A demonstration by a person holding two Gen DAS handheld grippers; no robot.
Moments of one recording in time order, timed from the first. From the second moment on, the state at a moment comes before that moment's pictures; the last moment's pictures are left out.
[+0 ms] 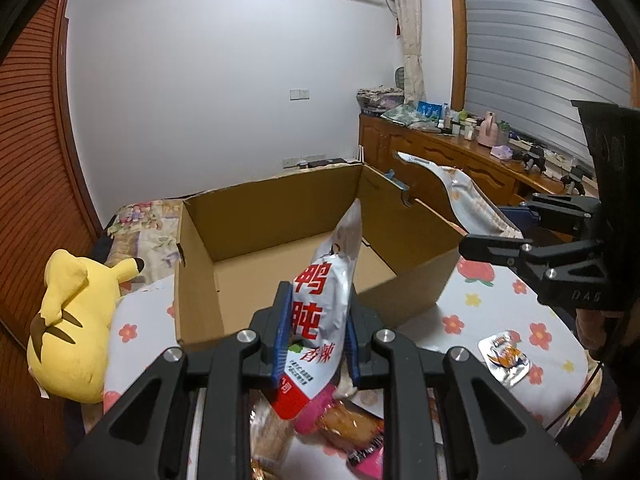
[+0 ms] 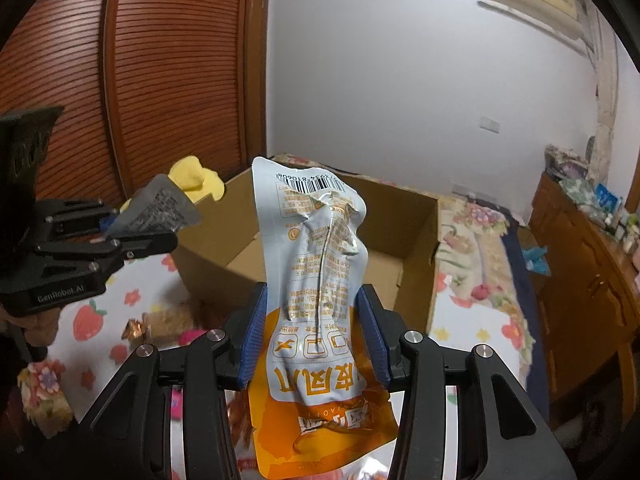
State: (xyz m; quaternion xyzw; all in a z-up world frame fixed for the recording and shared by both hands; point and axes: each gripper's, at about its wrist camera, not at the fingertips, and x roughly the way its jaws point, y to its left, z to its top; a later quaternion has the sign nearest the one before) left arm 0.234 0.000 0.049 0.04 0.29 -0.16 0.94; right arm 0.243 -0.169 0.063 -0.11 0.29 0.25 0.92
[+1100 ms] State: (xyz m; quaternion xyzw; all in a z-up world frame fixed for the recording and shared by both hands) left arm 0.330 -0.012 0.018 0.05 0.33 -0.16 0.93; right arm 0.353 -0.156 0.022 -0.11 0.37 0.25 0.89
